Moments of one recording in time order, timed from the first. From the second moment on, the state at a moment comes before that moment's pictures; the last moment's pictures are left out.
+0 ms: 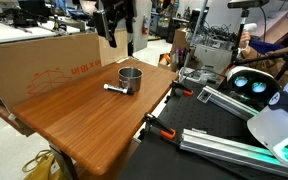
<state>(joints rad) 0.06 0.12 0.18 -2.23 -0.48 2.22 0.51</state>
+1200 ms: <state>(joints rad) 0.06 0.45 0.11 -2.12 -0.22 2.51 0.02</state>
